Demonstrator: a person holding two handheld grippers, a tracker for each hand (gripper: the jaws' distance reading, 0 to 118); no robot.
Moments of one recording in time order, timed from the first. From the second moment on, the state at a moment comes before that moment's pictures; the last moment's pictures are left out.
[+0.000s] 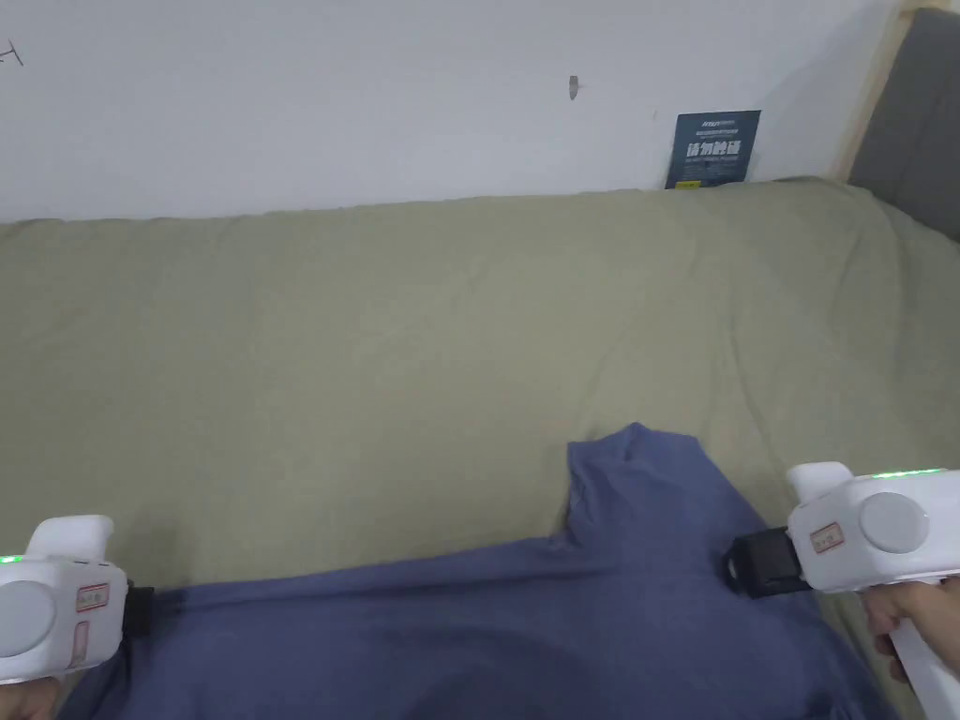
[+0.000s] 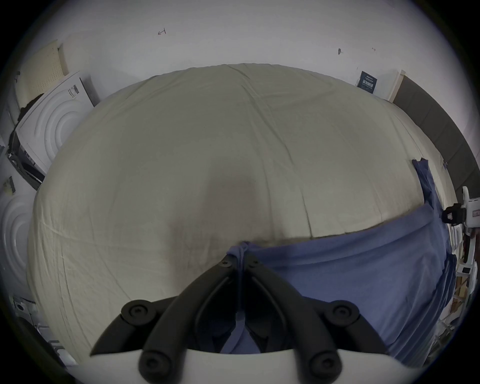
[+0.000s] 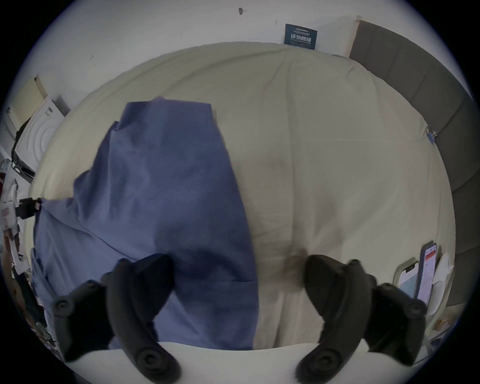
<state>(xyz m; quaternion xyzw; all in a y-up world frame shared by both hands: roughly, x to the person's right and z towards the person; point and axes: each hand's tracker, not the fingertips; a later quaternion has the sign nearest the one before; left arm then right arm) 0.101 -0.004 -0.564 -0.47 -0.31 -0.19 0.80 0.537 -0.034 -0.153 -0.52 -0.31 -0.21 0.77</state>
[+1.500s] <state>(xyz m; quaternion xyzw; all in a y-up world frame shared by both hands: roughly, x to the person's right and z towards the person) -0.124 0.012 -0.407 -0.48 -0.34 -0.09 0.80 0.333 0.005 0.068 -0.41 -0.30 -0.27 0.82</state>
